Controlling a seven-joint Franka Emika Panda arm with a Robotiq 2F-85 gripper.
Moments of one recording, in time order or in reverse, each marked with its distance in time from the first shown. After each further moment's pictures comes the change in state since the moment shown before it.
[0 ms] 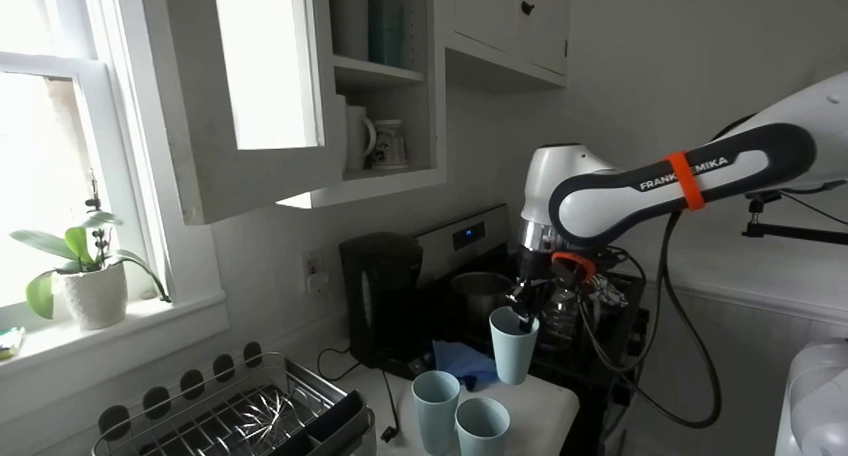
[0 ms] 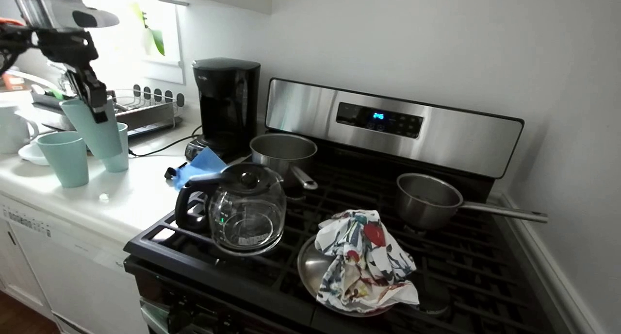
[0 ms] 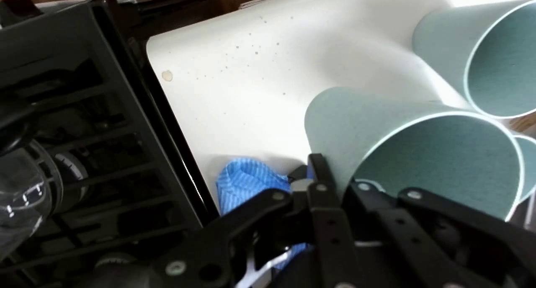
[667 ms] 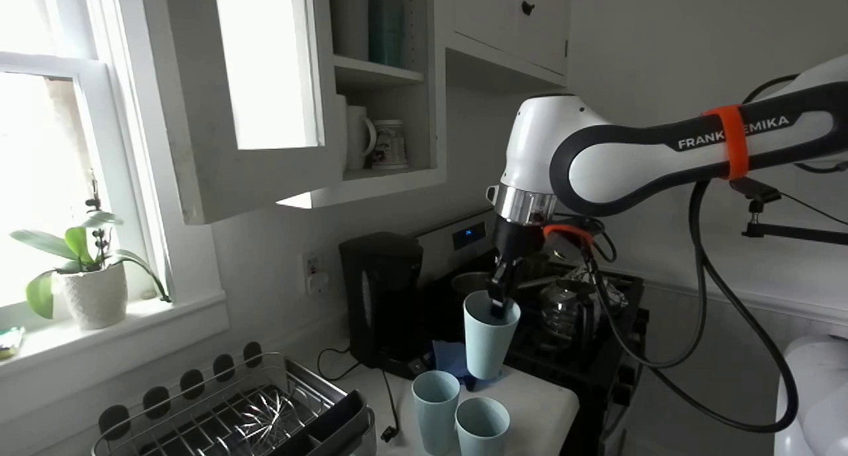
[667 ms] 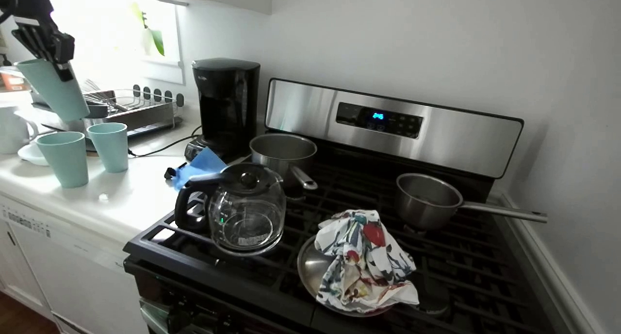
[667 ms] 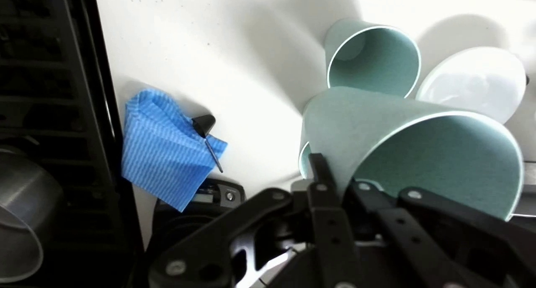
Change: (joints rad) arm 0.150 -0.007 0.064 0.145 0.023 -0.085 -0.140
